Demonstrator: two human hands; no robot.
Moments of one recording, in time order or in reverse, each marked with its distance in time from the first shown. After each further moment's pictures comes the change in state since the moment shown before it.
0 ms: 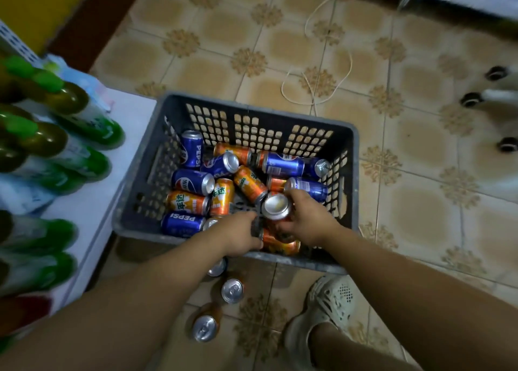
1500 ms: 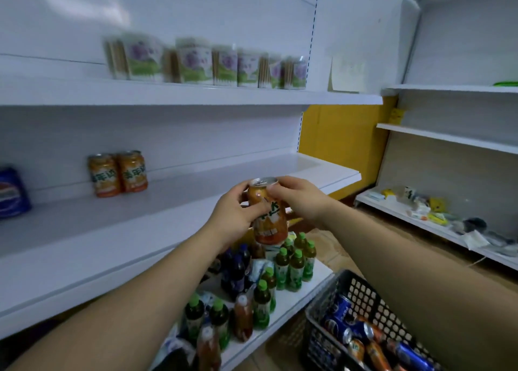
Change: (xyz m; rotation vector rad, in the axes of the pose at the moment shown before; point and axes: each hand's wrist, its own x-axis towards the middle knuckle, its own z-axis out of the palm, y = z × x) left_hand -0.631 -0.003 -0.073 -0.830 1.437 0.375; right_hand -0.388 -0.498 -0.055 0.313 -0.140 -0.895
